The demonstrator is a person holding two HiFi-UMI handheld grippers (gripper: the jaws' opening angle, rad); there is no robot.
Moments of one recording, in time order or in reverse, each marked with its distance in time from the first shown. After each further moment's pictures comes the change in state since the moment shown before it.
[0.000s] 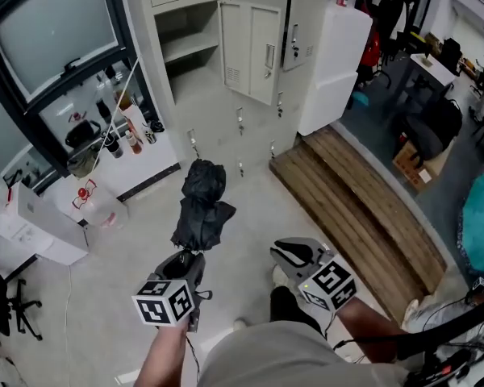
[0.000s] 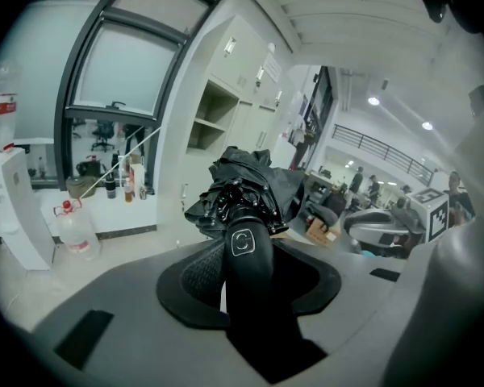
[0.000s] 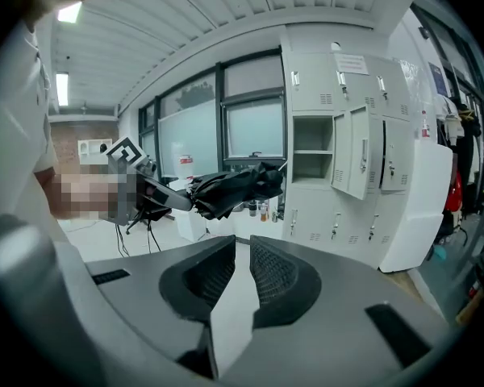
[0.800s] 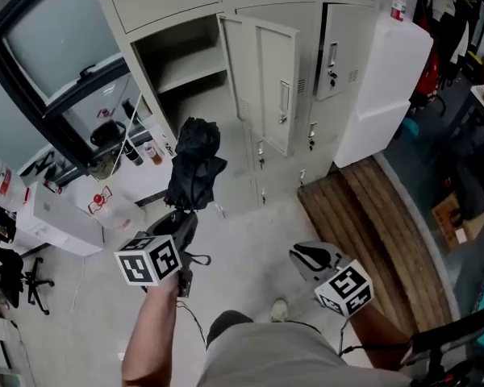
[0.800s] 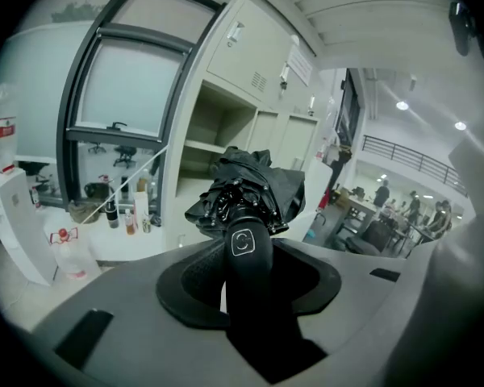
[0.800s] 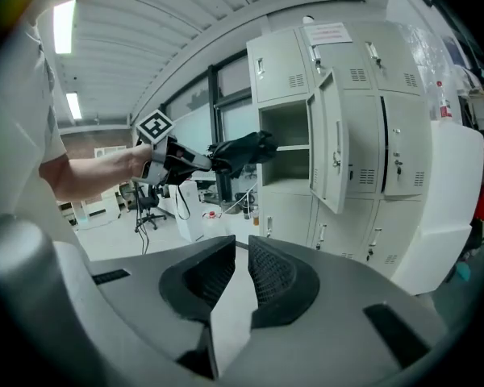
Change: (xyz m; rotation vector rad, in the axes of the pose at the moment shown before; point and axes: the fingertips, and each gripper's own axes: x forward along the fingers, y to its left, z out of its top) left arm 0.218 0.014 0.242 -0.057 -0.129 0.194; right arm 0.061 -0.287 0.025 -0.020 -0.002 0.151
